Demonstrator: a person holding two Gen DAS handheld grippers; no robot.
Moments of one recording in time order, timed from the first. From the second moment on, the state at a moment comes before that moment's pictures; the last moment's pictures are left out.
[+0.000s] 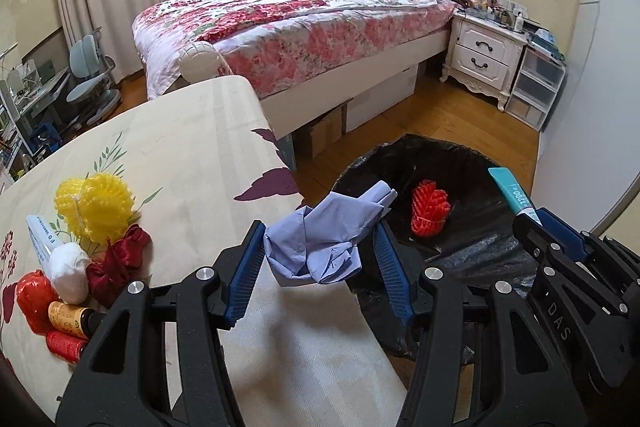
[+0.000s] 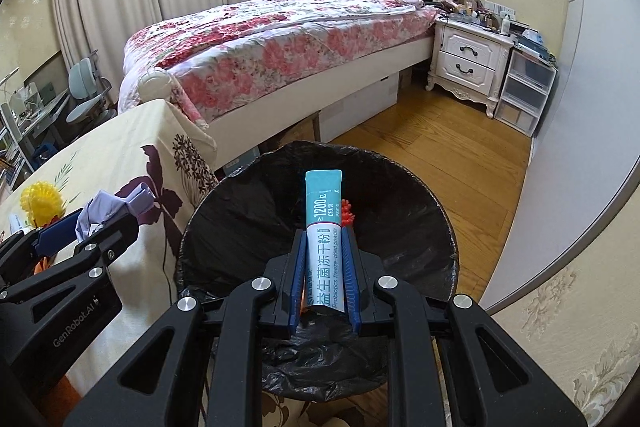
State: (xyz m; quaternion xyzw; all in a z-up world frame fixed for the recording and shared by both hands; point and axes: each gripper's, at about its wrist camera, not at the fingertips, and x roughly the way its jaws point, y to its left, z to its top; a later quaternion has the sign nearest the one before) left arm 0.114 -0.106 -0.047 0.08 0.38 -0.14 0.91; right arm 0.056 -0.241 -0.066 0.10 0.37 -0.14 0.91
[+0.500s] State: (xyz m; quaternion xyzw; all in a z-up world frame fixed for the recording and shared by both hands) left arm 0.120 -0.121 -0.052 0.09 0.38 -0.15 0.91; right arm 0.059 -0.253 -0.076 0.11 0.38 -0.15 0.91
